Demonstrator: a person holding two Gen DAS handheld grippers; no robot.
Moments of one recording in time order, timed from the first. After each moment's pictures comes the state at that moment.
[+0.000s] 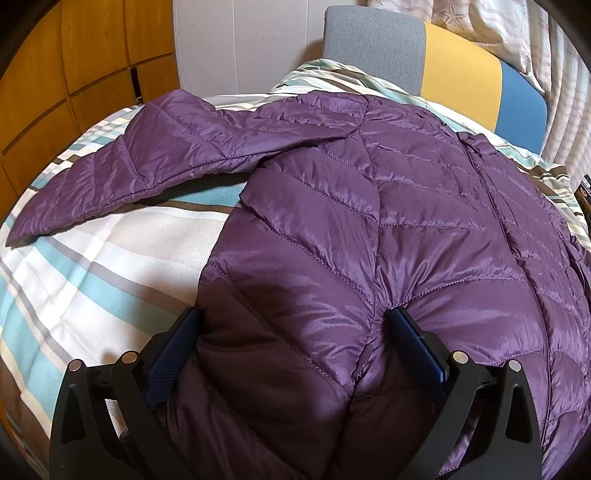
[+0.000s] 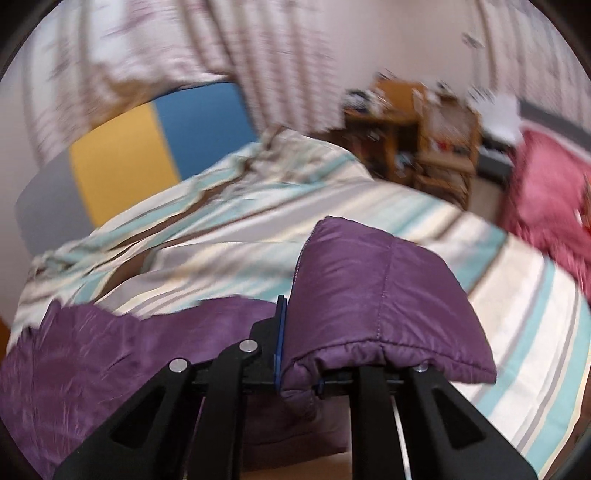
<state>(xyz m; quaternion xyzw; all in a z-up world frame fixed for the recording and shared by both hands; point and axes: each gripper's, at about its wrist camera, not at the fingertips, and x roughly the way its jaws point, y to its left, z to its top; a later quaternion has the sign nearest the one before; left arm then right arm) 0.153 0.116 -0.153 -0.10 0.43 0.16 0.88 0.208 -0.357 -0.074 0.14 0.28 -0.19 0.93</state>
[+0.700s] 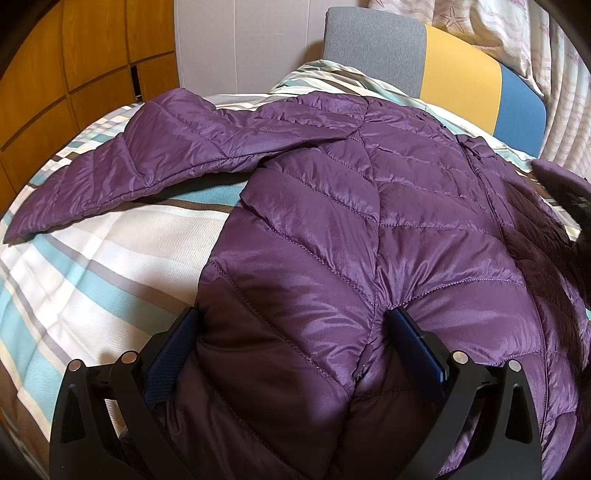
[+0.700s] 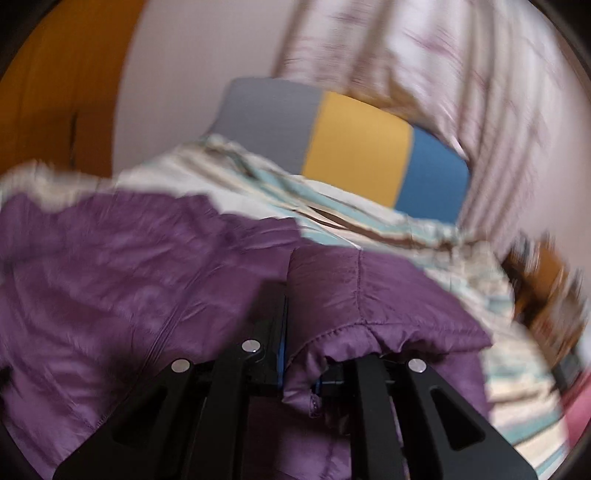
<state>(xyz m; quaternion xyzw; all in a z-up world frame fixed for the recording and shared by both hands) 0.152 0.118 -0.154 -0.11 0.43 0.16 0.88 0.240 -0.030 -0.095 -0.20 0.24 0.07 0.95</state>
